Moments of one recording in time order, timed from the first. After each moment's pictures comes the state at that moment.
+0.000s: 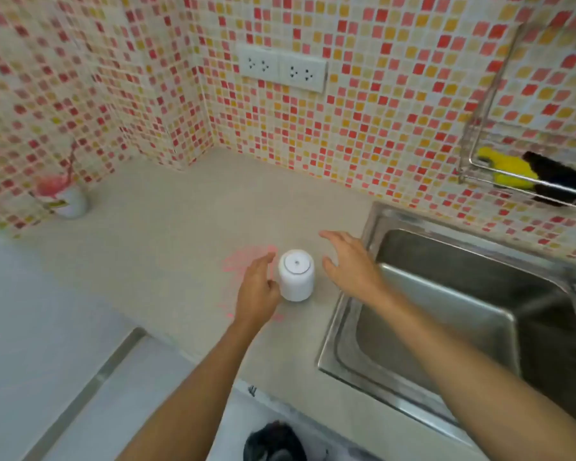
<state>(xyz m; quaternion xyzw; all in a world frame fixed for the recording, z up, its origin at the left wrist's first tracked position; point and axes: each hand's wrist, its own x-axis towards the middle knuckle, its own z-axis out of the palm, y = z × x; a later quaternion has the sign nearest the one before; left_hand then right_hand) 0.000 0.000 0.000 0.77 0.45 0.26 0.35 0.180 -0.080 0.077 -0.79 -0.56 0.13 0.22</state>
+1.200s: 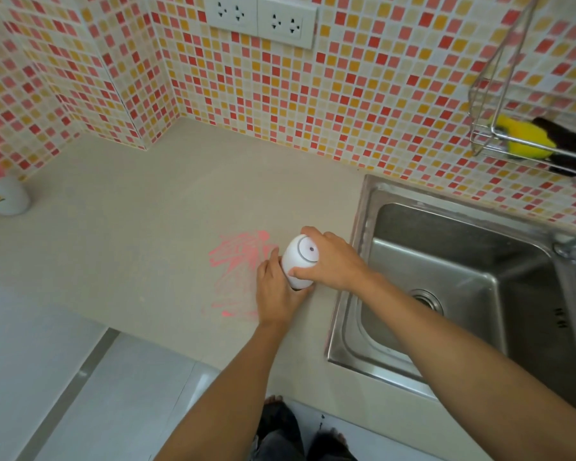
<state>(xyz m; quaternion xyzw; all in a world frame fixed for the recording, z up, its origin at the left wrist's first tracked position) 0.033 -0.002 -0.053 0.77 0.47 0.24 0.36 0.155 -0.044 0.049 -0.82 -0.49 0.25 0.14</state>
